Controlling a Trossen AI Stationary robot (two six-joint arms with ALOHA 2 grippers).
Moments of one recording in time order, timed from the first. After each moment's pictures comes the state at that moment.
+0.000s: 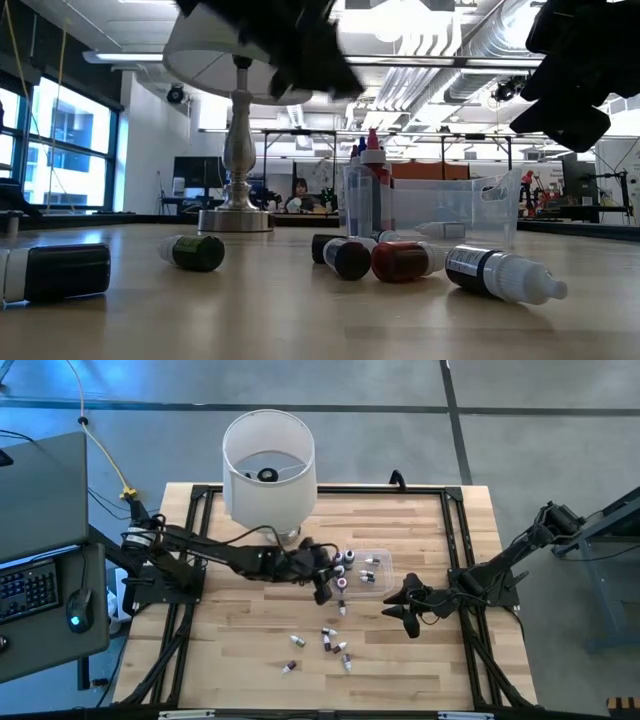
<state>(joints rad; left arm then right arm) -0.11 1.61 1.11 0.01 -0.33 -0.32 0.56 0.99 0.37 0.08 0.44 0.83</state>
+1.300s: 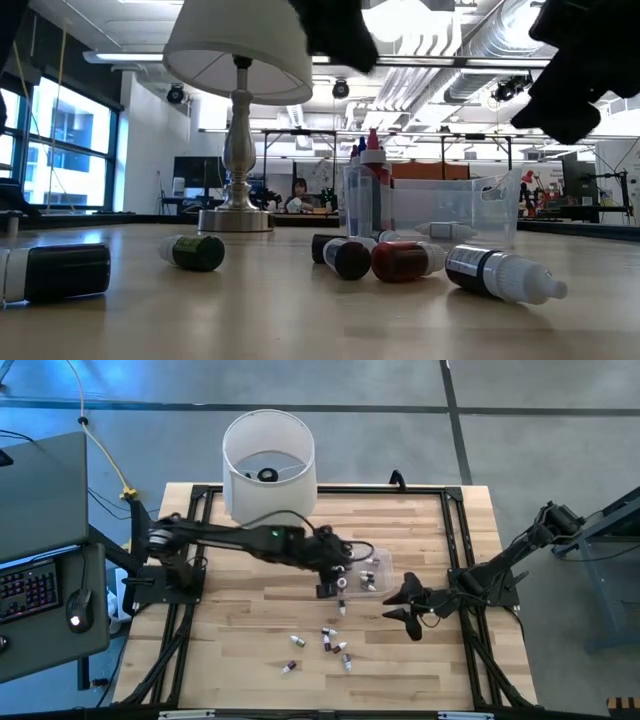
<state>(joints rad) -0.06 1.78 1.66 -0.64 -0.18 -0.03 0.56 0.99 0.37 0.09 0.42 0.67</state>
